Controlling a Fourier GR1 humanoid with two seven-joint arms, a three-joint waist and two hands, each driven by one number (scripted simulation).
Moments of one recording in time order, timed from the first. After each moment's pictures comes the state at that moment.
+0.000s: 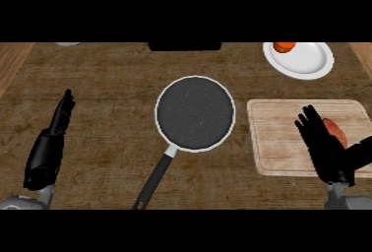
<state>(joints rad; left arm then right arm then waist) -0.06 0.50 -0.26 -1.57 0.07 0.40 -0.17 -0.04 -0.35 0.09 -1.41 -0.45 -0.12 0.03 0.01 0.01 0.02</state>
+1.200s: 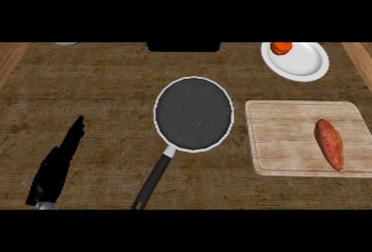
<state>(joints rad) 0.05 0.50 -0.29 -1.58 0.11 0.31 0.09 -0.04 -1.00 -0.13 -1.27 -0.32 0.10 0.34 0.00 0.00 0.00</state>
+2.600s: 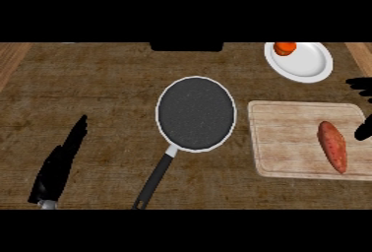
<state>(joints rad) 0.05 0.43 -0.23 -1.58 0.04 0.23 0.12 -0.62 -0.84 0.16 -1.02 -0.19 0.64 0.82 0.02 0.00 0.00</state>
